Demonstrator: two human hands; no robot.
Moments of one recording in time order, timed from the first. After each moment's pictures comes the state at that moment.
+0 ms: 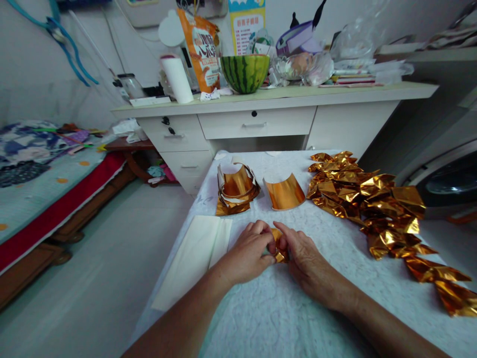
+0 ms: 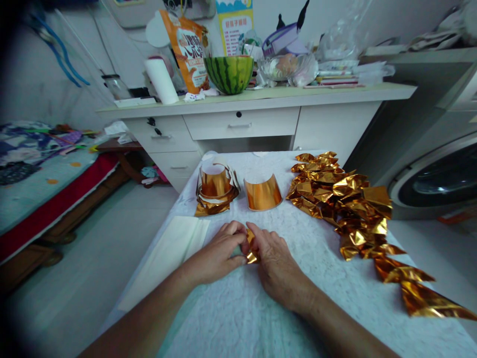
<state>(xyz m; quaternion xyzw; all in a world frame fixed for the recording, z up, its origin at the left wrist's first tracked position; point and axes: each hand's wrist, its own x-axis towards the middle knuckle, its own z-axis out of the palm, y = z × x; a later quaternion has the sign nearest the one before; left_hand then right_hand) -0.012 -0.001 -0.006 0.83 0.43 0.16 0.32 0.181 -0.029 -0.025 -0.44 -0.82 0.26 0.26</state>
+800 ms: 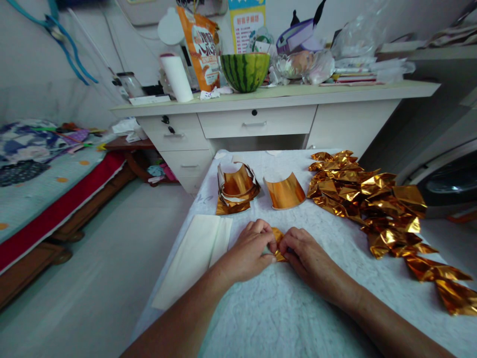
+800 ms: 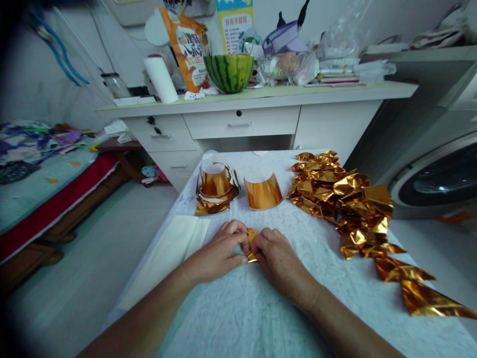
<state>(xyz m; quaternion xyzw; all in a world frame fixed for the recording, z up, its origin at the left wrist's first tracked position) -0.011 0.000 -0.005 0.82 0.43 0.17 0.33 0.180 -0.020 -0.019 -0.47 -0.82 0.25 0.22</state>
